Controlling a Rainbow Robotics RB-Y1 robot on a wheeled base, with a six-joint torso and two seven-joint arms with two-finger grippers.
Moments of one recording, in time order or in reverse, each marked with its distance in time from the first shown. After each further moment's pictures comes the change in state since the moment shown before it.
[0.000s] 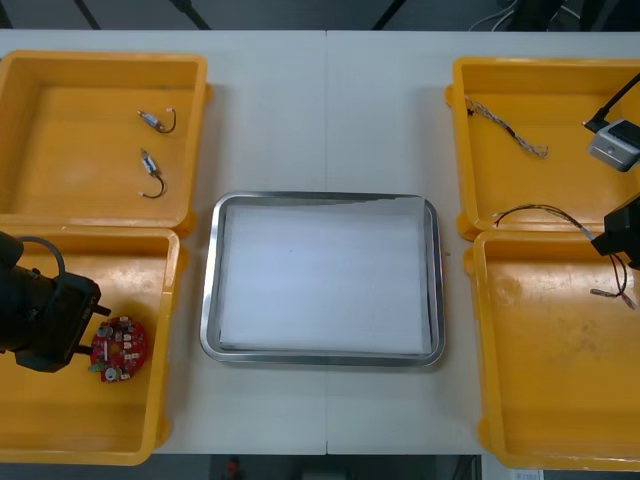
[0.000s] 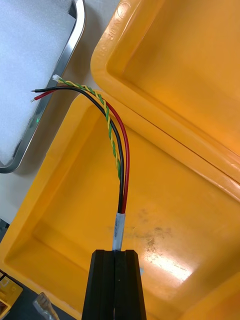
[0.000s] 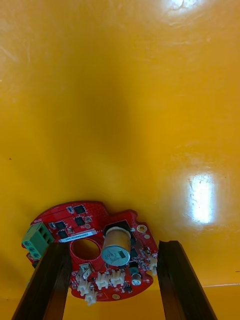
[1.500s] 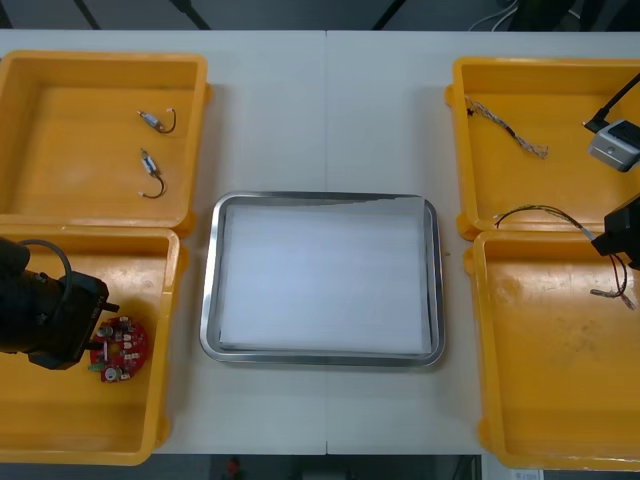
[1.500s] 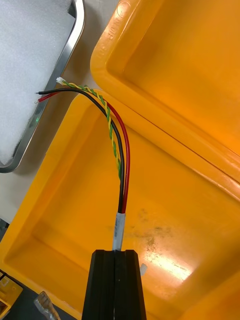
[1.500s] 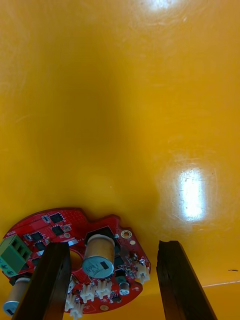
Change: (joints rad) right arm 0.000 0.000 0.000 0.000 0.001 0.001 0.000; left arm 0.002 0.000 -0.043 0.001 -0.050 -0.099 0.000
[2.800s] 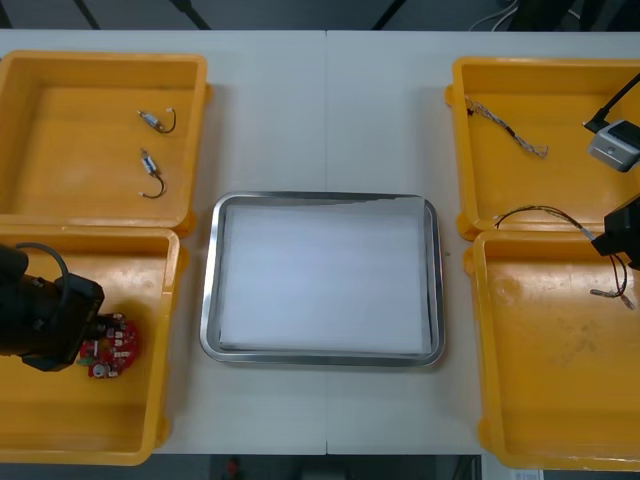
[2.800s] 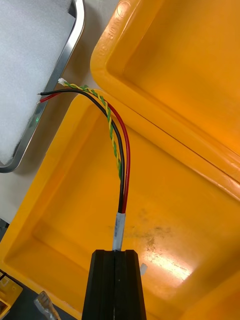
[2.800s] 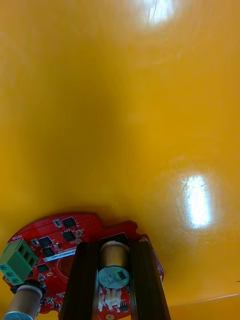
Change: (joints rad) right arm 0.000 0.000 0.000 0.000 0.000 0.000 0.000; left arm 0.000 0.042 -0.032 -0.010 -0.045 -0.029 0.000
